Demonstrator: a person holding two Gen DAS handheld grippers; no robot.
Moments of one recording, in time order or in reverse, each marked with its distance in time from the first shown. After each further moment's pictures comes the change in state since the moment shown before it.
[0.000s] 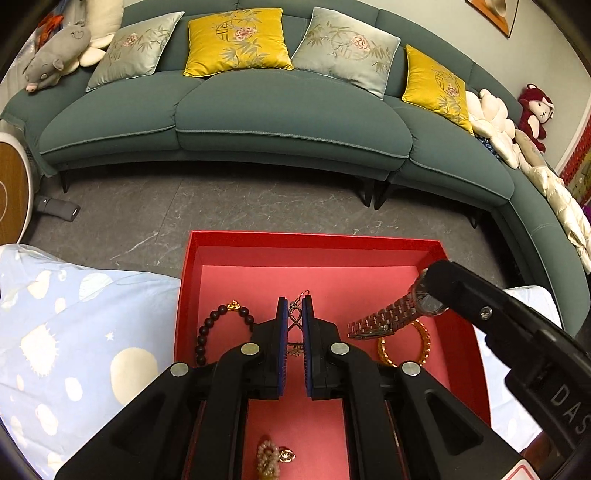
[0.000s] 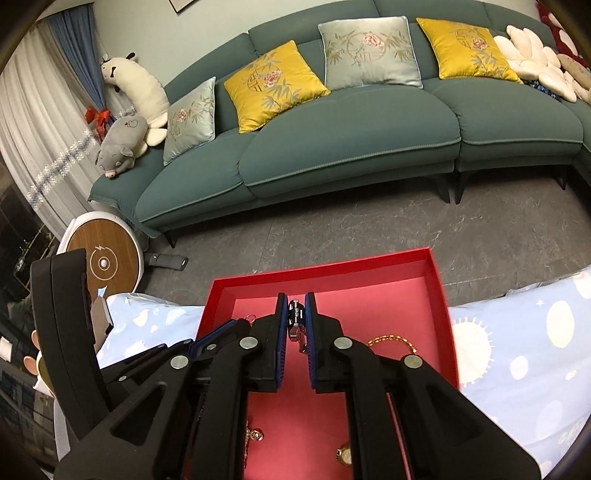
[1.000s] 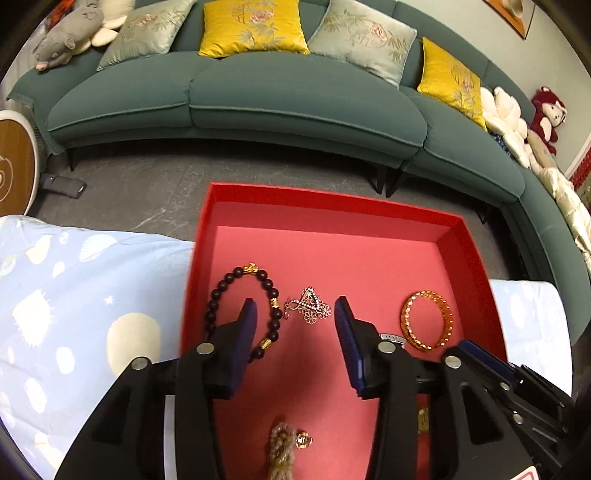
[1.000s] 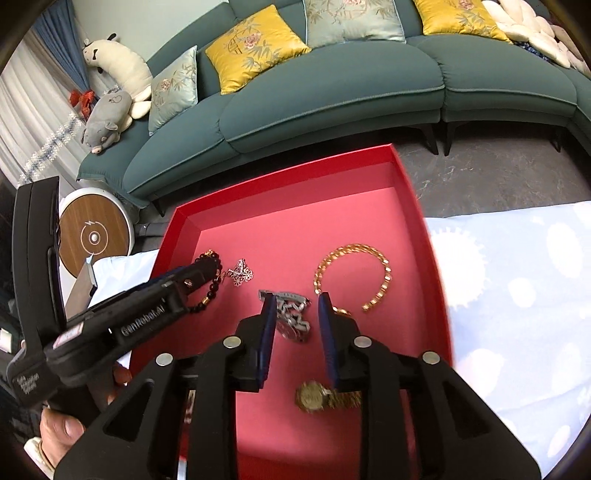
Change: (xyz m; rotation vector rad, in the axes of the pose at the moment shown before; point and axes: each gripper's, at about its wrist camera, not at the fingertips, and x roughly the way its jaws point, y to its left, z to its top) left arm 0.001 0.017 -0.019 -0.052 0.034 0.011; right arm -0.001 -0.034 -0.059 0.030 0.116 -0.027
